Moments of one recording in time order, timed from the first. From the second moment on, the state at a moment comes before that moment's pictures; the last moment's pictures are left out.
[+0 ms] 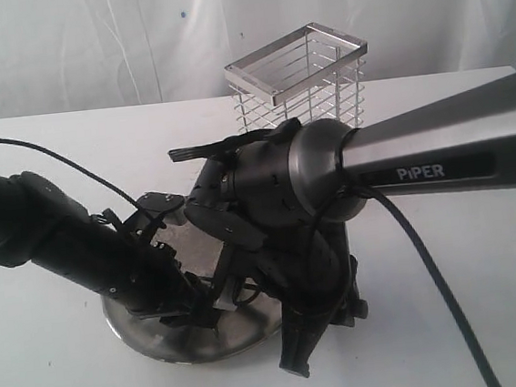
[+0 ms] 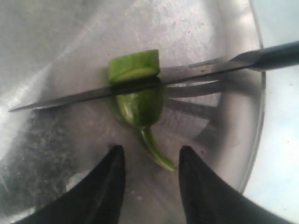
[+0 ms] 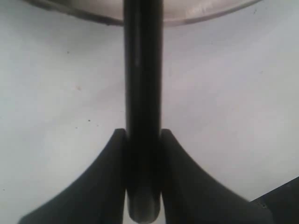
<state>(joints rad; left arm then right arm) -0.34 1.84 -0.89 -1.04 0.58 1.09 0.91 1.98 -1.32 -0.36 1.24 -0.04</state>
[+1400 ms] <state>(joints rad) -0.35 1.61 -0.89 -0.63 0.56 0.84 0.92 1.95 -1.28 -0.26 1.21 -0.04</state>
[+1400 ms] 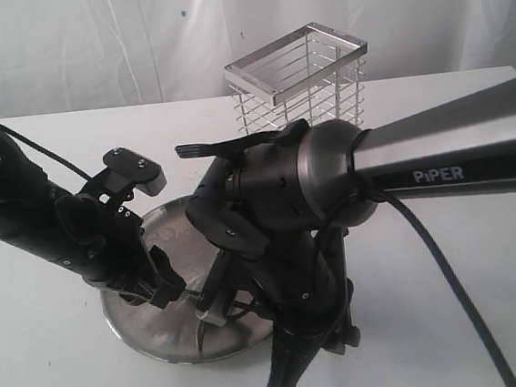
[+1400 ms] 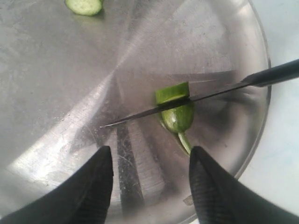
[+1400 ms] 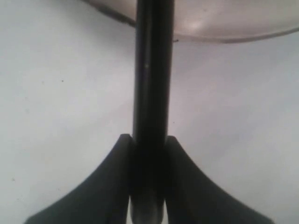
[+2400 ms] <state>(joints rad) -0.35 1.61 -0.89 -0.63 0.55 0.84 0.92 1.87 -1.10 -0.32 1.21 -0.02</state>
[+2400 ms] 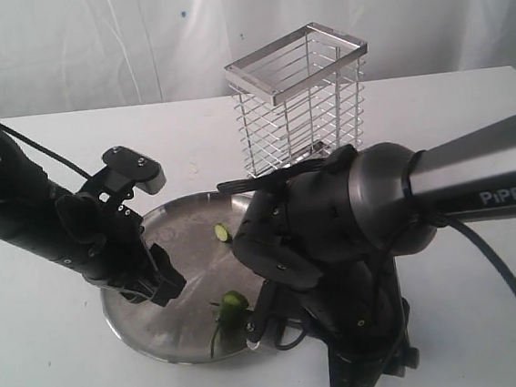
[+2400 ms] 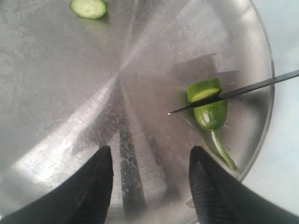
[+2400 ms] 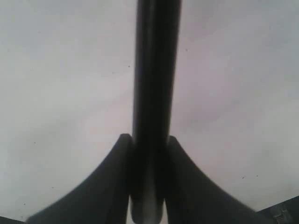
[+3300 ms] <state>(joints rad) -0.35 1.61 -0.89 -0.63 0.54 0.84 0.92 1.86 -1.15 -0.46 1.21 -0.12</state>
